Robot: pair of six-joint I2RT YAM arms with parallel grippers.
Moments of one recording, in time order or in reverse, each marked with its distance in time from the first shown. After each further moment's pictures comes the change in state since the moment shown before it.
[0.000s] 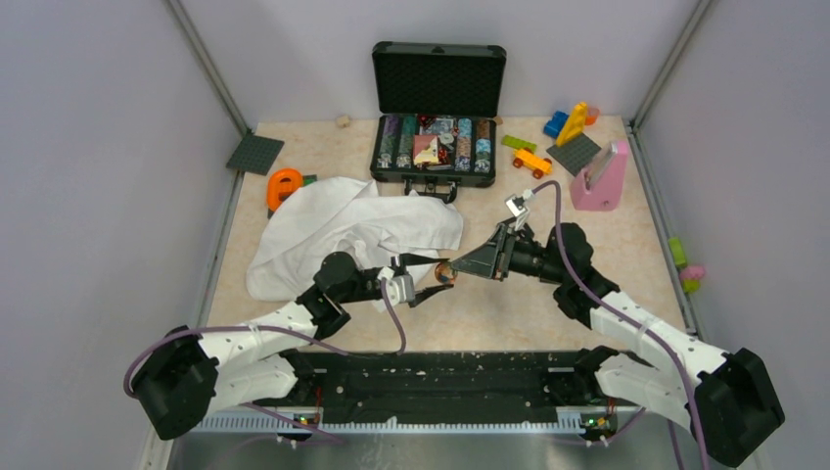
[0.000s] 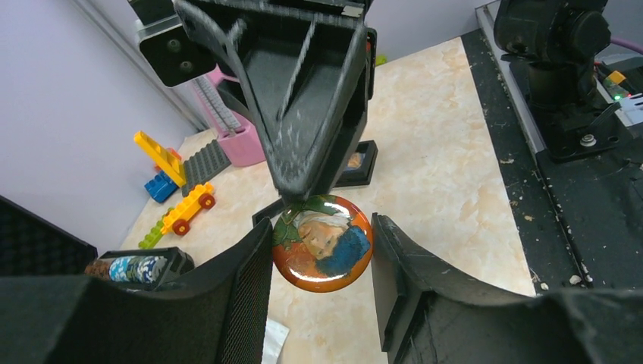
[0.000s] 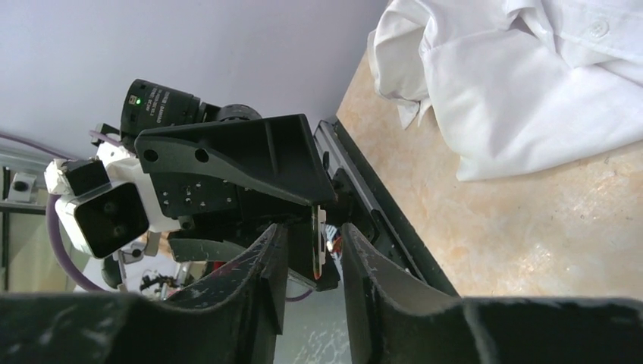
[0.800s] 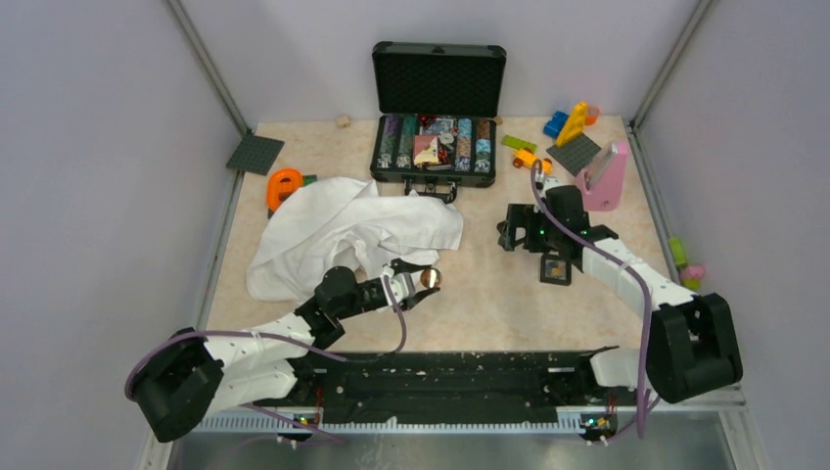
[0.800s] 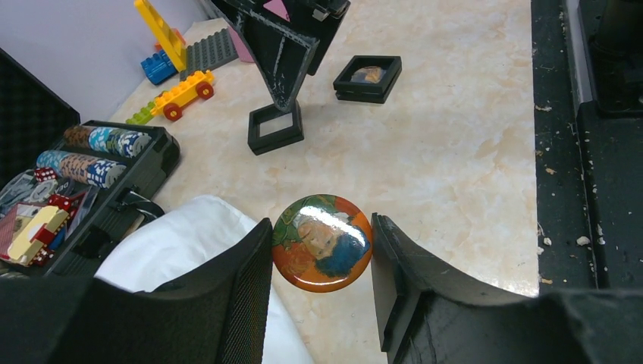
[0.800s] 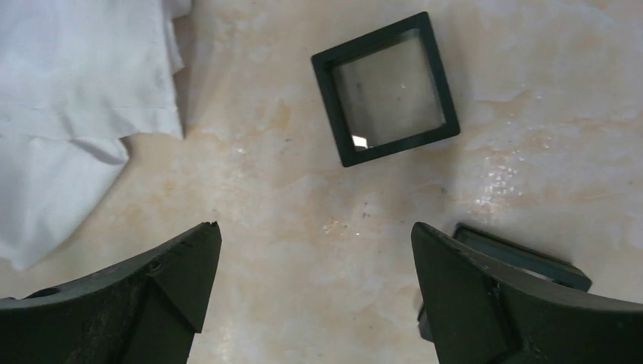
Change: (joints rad) left arm 0.000 -0.025 -0.140 -0.023 -0.237 -0.070; right arm -0.256 0.295 0.280 -0.654 0.518 -0.733
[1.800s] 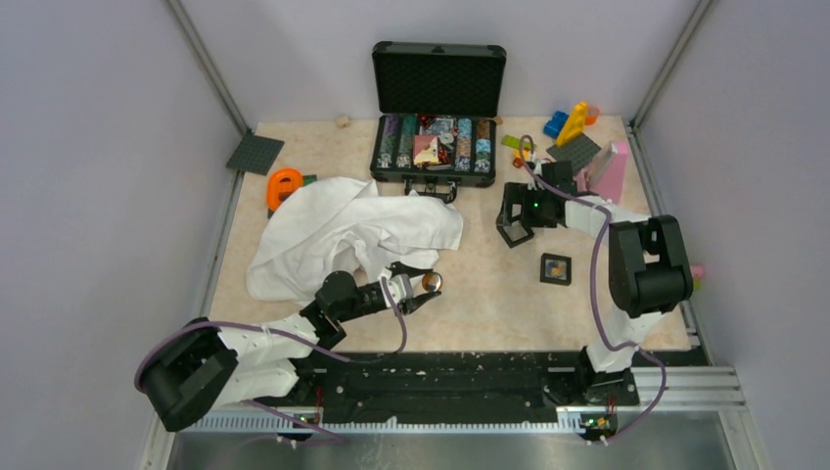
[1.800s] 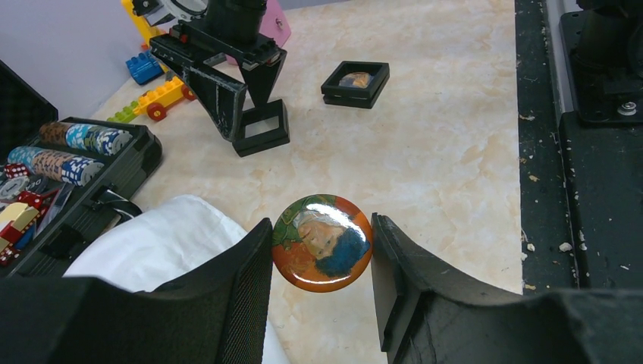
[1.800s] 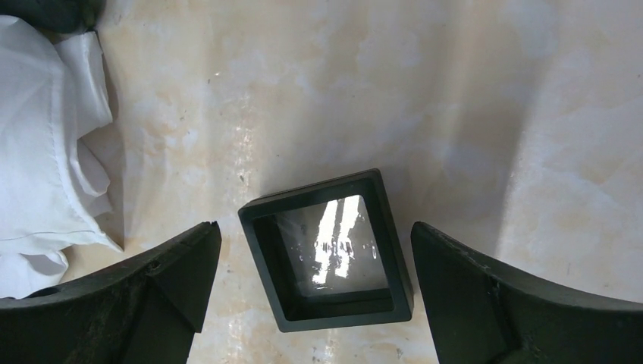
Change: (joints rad) left arm -0.001 0.079 -0.061 0.174 0.015 -0.069; right arm -0.170 0.510 0.272 0.082 -0.123 -0.104
